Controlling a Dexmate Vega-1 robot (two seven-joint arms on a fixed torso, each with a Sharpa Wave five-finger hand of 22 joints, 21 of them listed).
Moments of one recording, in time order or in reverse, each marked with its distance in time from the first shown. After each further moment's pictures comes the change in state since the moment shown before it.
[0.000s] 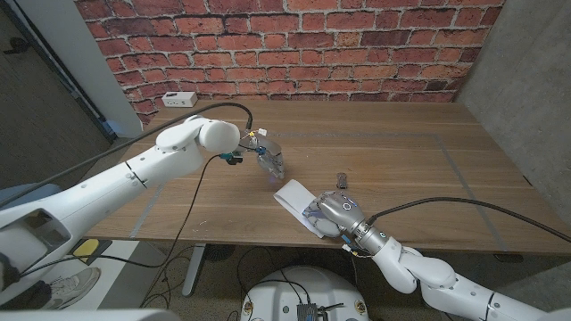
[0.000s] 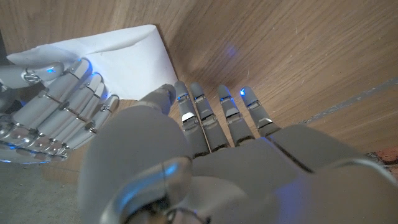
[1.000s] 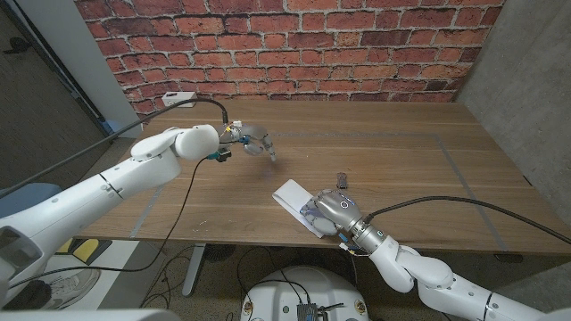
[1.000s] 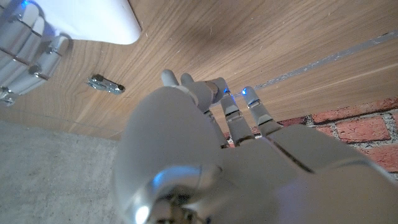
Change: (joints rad) left arm 0.144 0.094 -0.127 -0.035 -0.083 0.012 0.338; left_hand 0.568 0.139 0.329 -0.222 -0.030 0.231 -0.088 0.052 0.002 0.154 -0.100 0.074 0.006 0.064 -0.004 0.104 0.059 0.054 0.008 -0.149 0.109; right arm -0.010 0.005 0.003 -0.030 -0.004 -0.024 0.020; right_hand 0.040 0.006 -0.017 -0.002 0.004 0.012 -0.005 0.000 0.000 -0.007 0.007 0.007 0.009 -0.011 0.000 0.018 0.012 0.004 0.004 -0.008 0.000
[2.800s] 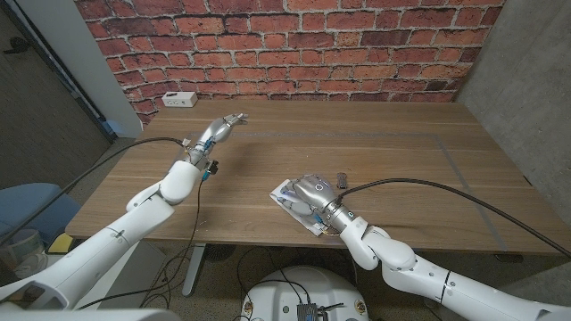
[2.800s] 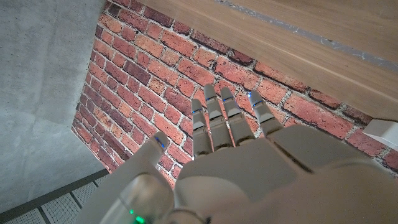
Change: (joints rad) left arm 0.291 -0.218 -0.248 0.406 -0.393 -0.437 0.712; left_hand -1.344 -0.092 -0.122 0.312 -0.112 -0.624 0.127 -0.046 -0.005 -0.287 0.250 -0.086 0.038 -0.080 0.070 -0.138 -0.147 0.047 0.081 -0.277 -0.130; right arm 0.174 0.144 -0.149 0.008 -0.014 -0.166 0.116; right_hand 0.058 -0.057 -0.206 0.024 0.087 -0.151 -0.020 0.009 0.004 -0.146 -0.014 -0.042 0.010 -0.046 0.015 0.106 0.079 -0.039 0.029 -0.059 -0.003
